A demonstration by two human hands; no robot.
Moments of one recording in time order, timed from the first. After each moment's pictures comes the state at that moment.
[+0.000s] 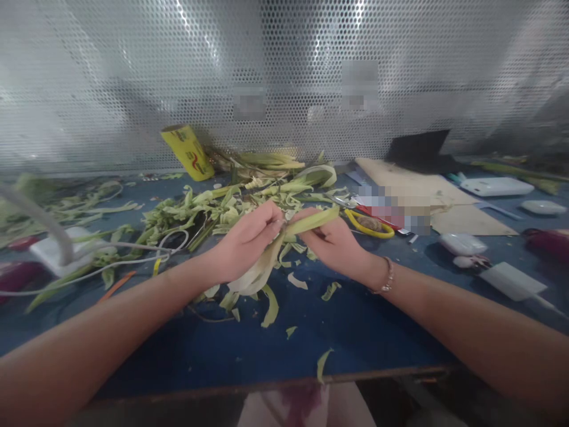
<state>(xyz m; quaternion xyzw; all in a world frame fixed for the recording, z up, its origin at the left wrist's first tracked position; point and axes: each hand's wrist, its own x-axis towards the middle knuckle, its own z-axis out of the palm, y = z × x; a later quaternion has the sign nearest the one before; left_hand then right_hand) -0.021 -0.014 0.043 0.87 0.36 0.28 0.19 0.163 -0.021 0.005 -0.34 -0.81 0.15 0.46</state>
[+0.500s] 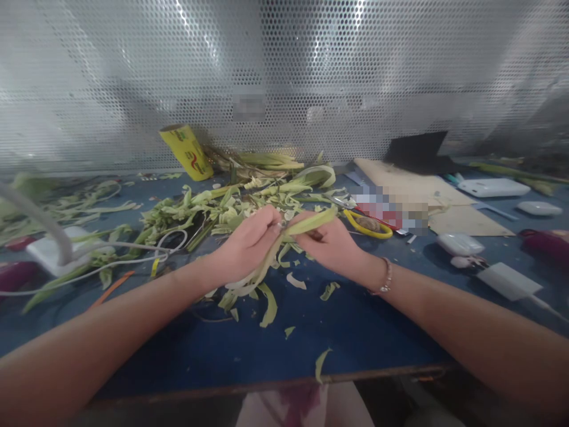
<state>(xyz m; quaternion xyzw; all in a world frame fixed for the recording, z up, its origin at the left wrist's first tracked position) -0.020 -0.011 0.033 0.88 0.35 0.28 0.14 0.160 -0.023 0.007 -0.36 -0.80 0.20 0.43</state>
